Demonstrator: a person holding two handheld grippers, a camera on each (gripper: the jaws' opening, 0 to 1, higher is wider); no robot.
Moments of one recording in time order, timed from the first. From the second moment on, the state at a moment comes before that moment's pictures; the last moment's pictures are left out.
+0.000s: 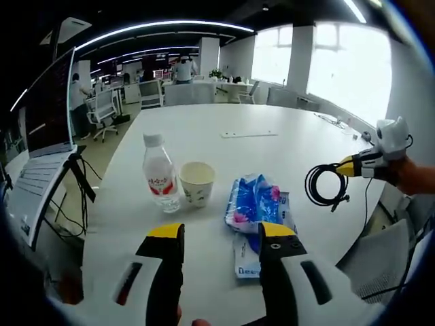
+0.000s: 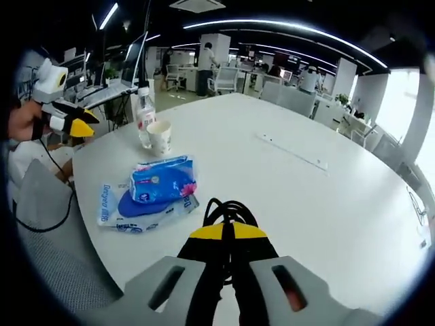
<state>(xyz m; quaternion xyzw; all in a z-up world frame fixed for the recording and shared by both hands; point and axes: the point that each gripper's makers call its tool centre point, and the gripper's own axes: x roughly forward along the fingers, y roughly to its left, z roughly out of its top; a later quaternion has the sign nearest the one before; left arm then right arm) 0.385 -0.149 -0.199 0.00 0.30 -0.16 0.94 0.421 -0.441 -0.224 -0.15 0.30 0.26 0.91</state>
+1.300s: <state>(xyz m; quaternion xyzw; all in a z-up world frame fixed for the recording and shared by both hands) 0.387 -0.164 -0.196 0.01 0.30 -0.17 0.94 0.412 -0.492 -0.292 -0.08 0.38 0.20 0.90</state>
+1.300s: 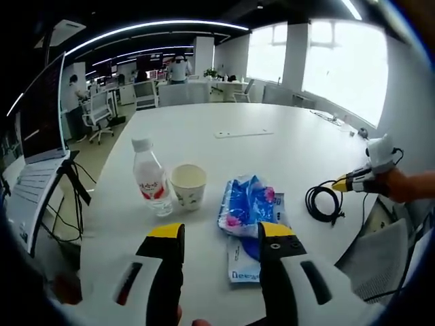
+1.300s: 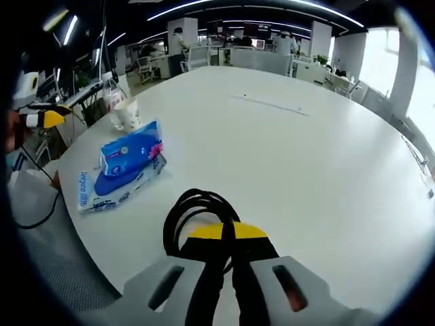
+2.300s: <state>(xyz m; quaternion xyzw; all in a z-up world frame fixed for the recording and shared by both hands) 0.383 -0.159 -0.201 0.01 0.30 -0.15 0.94 0.407 -0.498 -0.311 -0.10 0.42 0.21 0.88</state>
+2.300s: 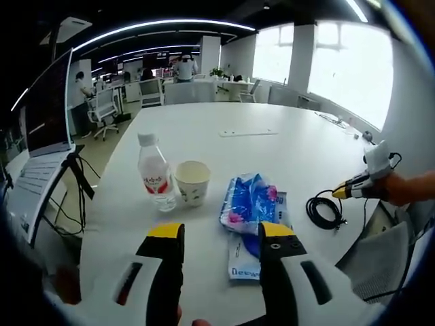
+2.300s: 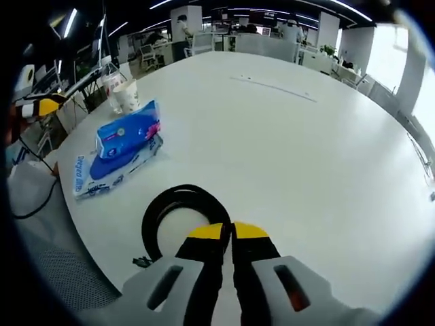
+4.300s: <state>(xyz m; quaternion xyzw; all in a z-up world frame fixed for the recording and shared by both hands) 0.372 -0.144 -0.202 -0.01 0.31 -0.12 0.94 0.485 -0.351 -0.271 -0.10 0.38 0.35 0.85</state>
